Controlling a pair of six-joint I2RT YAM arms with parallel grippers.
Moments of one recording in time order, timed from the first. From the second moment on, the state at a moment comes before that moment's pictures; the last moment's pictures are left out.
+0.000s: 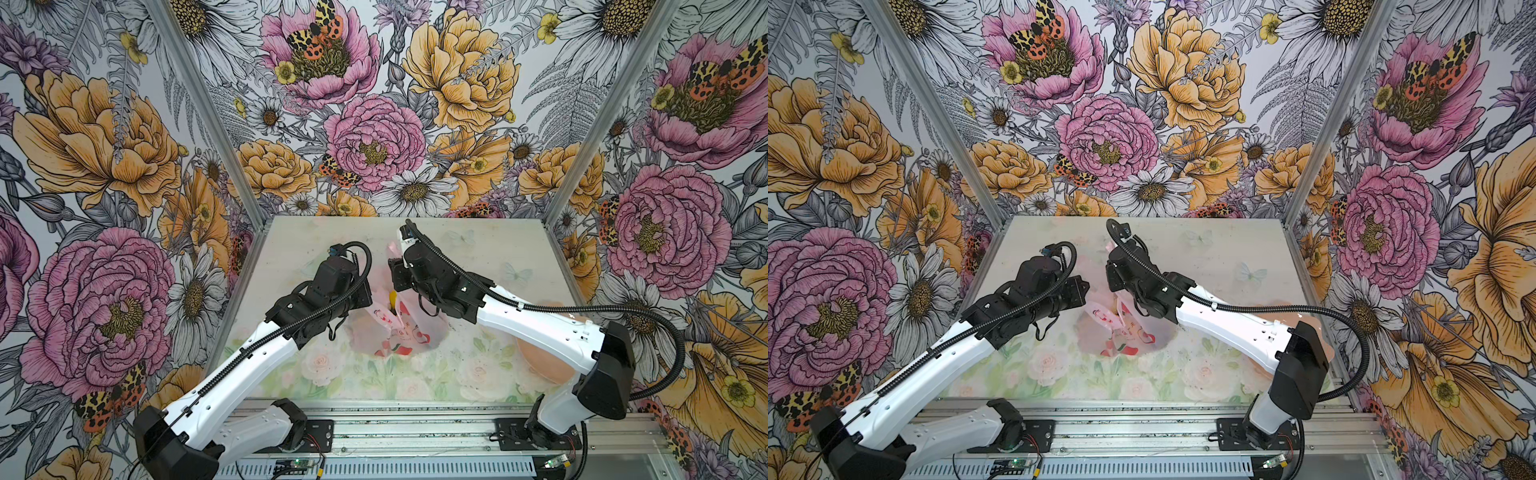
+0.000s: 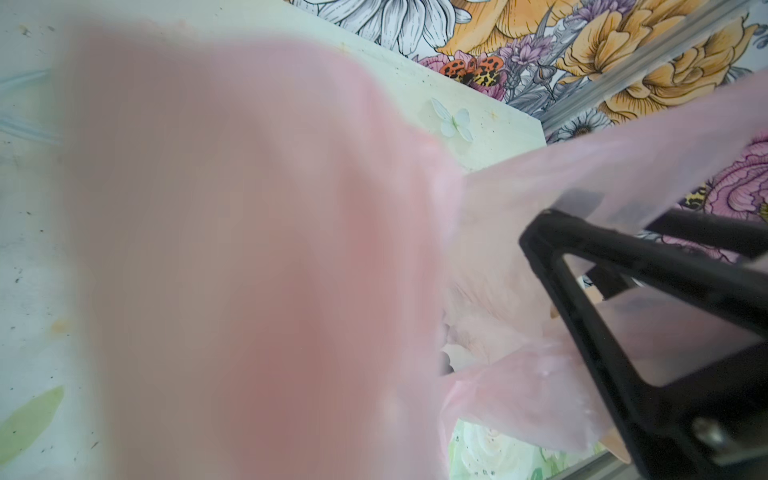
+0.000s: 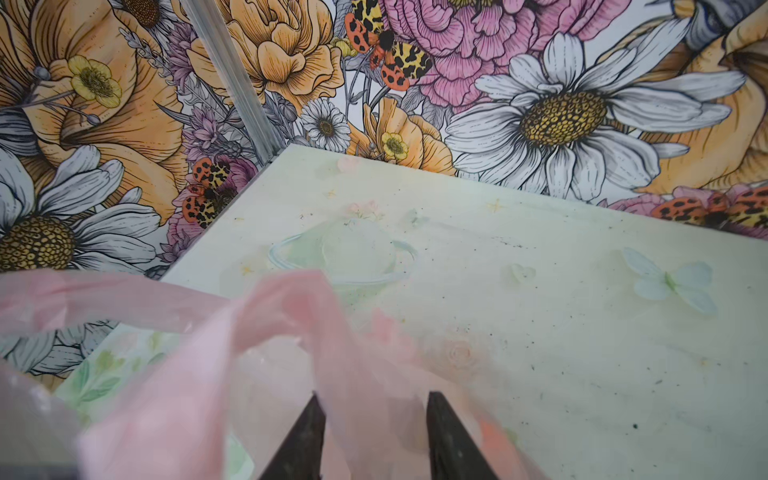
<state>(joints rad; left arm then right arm) -0.60 1.11 1.09 -0.64 -0.11 -0.70 0.89 1.59 1.45 -0.37 0.36 0.32</state>
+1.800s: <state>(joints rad) -0.25 0.83 0.83 -0.59 -0.05 -0.78 0.68 1.33 0.76 0.20 0.11 0.61</state>
